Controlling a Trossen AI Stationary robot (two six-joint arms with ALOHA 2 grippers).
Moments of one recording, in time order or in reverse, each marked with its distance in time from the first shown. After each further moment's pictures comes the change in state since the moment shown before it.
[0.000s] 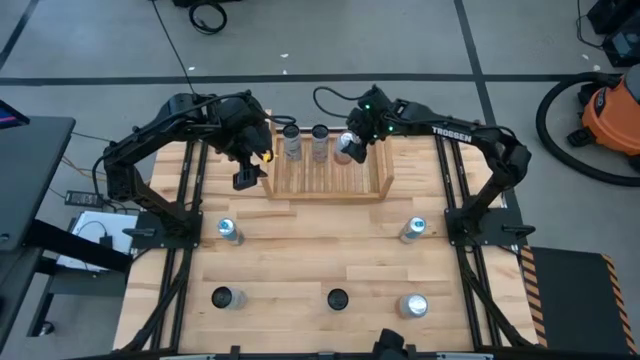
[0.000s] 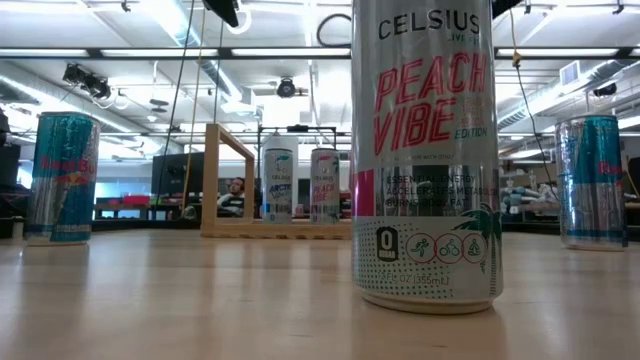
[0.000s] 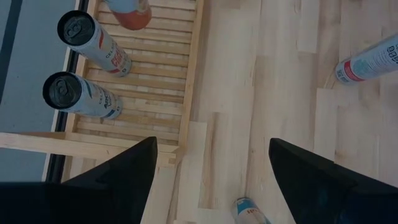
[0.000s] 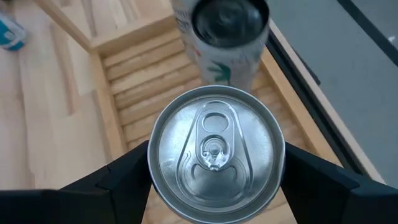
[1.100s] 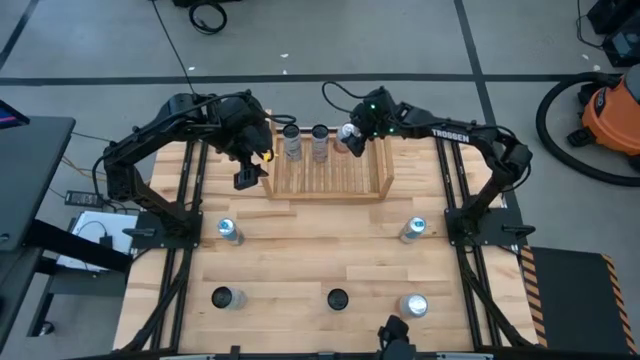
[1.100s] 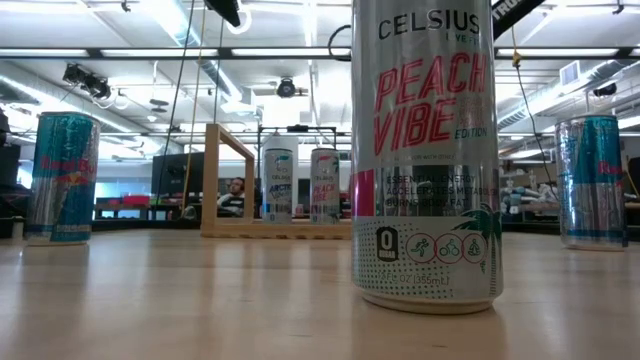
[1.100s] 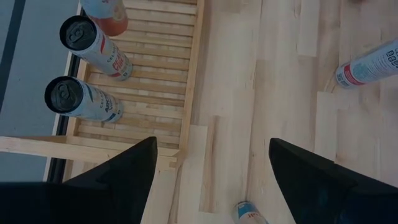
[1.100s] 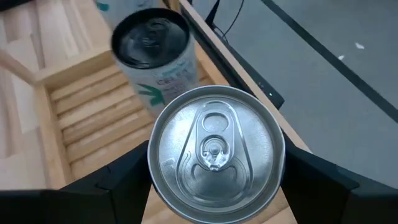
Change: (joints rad) left arm 0.000 0.000 0.000 0.015 0.000 0.000; right arm -0.058 0.000 -0.129 0.264 0.072 0.034
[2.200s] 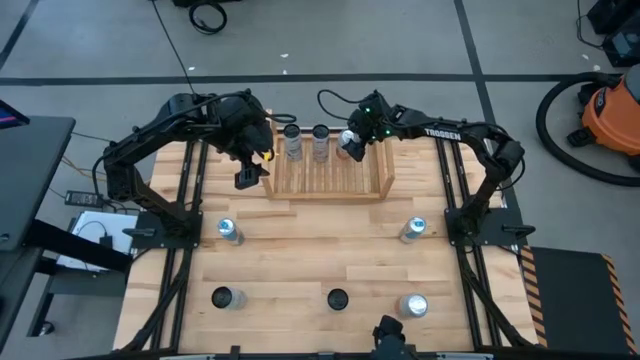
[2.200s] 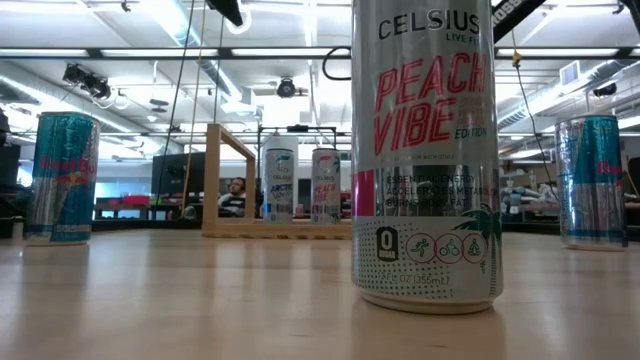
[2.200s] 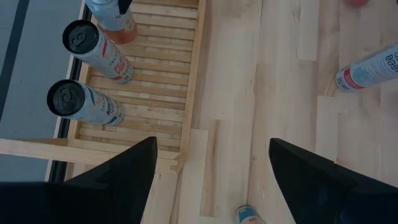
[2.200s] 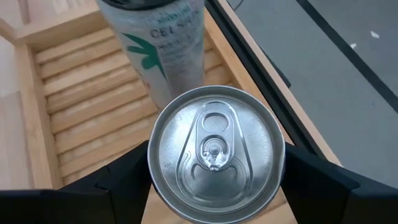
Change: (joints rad) left arm 0.000 0.000 0.000 0.014 0.000 0.001; right arm -0.005 0.066 0.002 -0.027 -0.016 -0.087
